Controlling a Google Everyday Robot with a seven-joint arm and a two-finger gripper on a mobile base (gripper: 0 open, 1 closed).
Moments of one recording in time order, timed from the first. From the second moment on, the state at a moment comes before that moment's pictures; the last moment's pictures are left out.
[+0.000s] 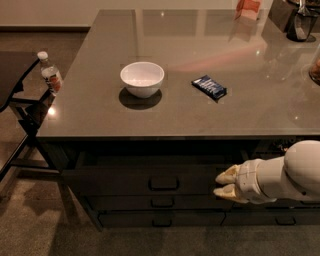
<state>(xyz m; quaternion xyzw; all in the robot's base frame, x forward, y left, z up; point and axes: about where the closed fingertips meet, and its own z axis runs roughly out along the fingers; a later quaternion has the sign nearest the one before) 0.431 -0.179 0.689 -0.59 0.75 0.06 0.29</state>
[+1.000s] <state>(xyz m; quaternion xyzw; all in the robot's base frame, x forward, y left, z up) 0.419 -0.152 0.642 -0.61 0.76 0.07 0.22</state>
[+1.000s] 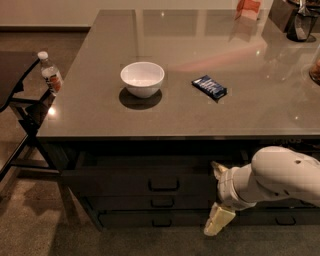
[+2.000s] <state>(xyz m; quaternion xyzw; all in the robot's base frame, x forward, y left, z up) 0.420 -0.147 0.674 -0.63 0.74 0.06 0.24</state>
